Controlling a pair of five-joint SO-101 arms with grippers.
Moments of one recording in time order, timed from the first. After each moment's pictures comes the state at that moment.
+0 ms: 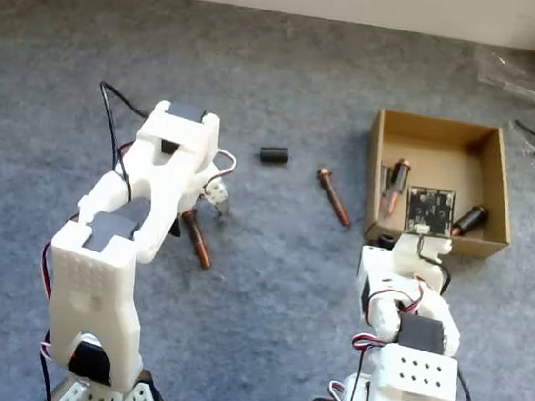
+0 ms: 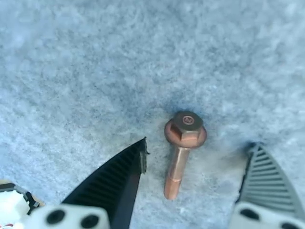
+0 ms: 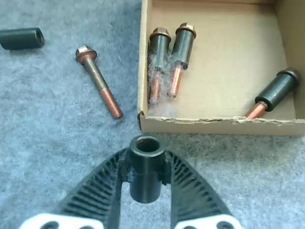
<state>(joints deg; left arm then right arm) 4.0 30.8 -3.3 85.0 50.1 0.3 -66.1 75.2 41.5 7.3</state>
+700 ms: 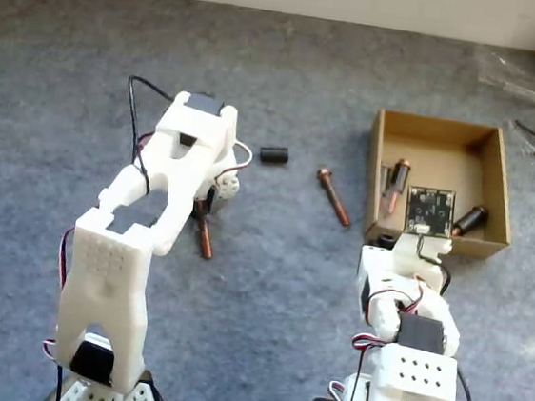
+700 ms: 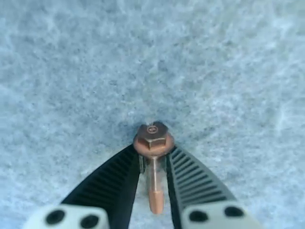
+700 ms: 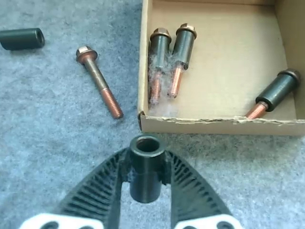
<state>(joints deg) 4.4 42.2 -18.0 88.5 32.6 0.3 -66.1 75.2 41.5 7.3</state>
